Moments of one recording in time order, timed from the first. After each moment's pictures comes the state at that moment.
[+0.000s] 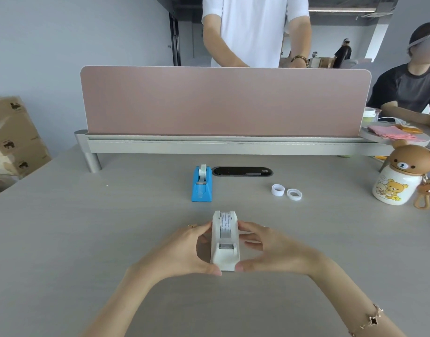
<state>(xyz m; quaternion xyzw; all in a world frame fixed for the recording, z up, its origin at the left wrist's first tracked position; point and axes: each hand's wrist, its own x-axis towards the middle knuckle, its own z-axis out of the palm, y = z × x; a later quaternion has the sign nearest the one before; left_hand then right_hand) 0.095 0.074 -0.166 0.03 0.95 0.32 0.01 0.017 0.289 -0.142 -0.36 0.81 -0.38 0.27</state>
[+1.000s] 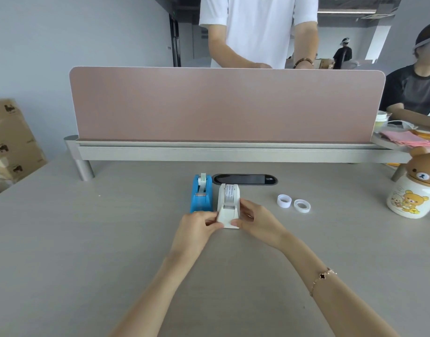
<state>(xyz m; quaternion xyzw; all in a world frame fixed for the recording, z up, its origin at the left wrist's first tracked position) 0.007 0.074 -0.185 -0.11 0.88 0.44 -0.17 -0.084 0.233 -0.176 -0.31 0.81 -0.48 0.14</state>
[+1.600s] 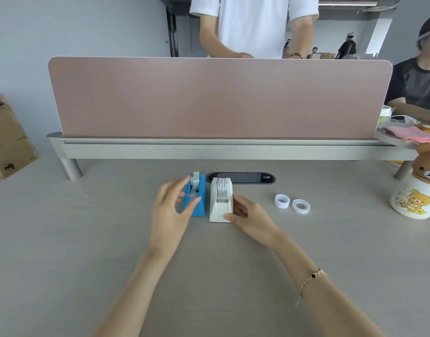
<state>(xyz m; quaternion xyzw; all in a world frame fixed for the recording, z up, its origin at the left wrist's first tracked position) -0.006 0.048 -0.181 -0.09 0.81 0.38 -0.43 -0.106 0.224 -0.191 -0.31 0.77 -0.53 0.14</state>
